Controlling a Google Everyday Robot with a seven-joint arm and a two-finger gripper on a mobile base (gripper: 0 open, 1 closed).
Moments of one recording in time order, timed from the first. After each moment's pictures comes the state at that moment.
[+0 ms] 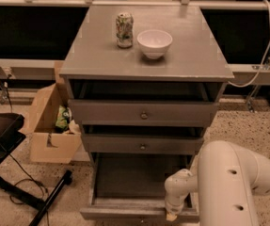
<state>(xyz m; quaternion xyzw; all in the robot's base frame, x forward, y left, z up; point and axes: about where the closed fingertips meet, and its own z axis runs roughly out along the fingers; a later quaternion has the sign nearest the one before) 0.444 -0.167 0.154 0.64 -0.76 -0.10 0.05</state>
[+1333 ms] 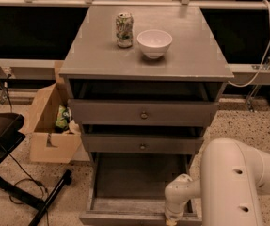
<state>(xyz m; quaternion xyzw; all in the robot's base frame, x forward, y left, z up) 0.404 -0.160 0.163 0.63 -0.77 -0.10 0.06</state>
